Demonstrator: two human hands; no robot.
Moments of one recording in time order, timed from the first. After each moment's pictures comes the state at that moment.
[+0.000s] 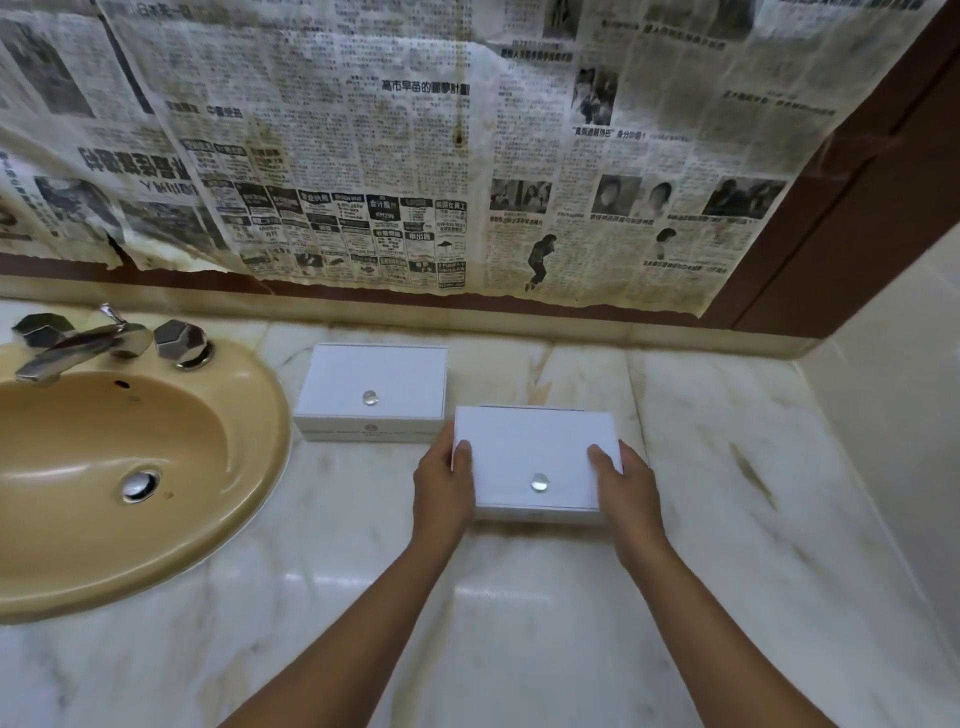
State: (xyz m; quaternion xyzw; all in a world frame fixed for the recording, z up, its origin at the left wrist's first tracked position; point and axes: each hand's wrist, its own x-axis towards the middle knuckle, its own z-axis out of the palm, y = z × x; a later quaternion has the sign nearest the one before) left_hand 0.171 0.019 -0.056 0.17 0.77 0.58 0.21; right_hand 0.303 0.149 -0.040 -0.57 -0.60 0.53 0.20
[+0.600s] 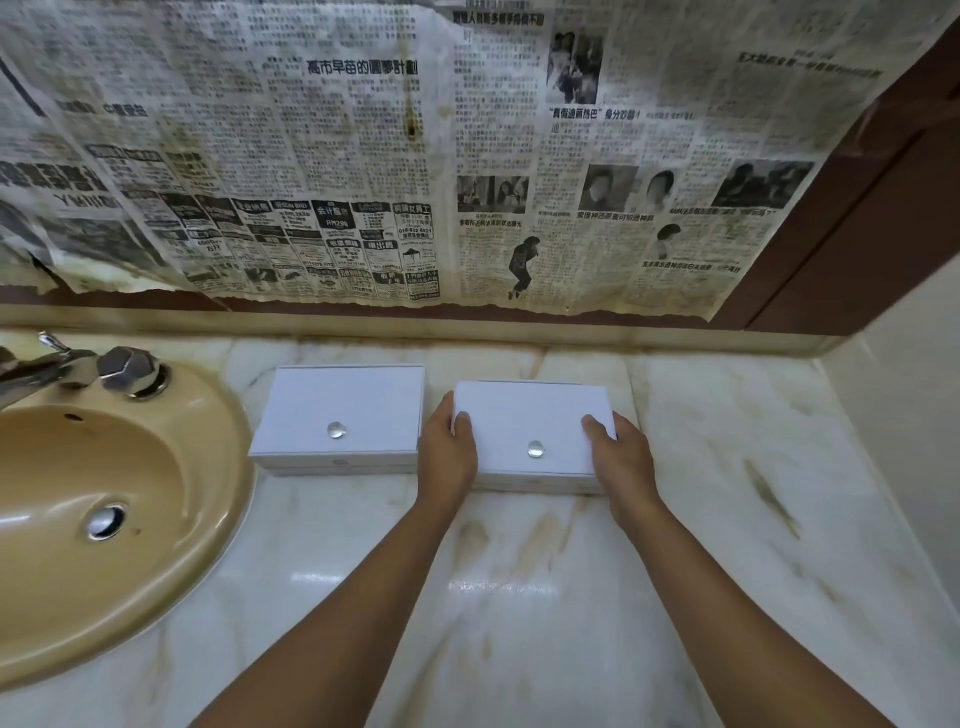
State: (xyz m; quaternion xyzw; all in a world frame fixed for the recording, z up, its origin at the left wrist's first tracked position) left_hand 0.120 0.103 -0.072 0.17 0.80 0.53 0.22; right_hand 0.257 0.226 -0.058 -0.56 -0.60 0.54 0.19
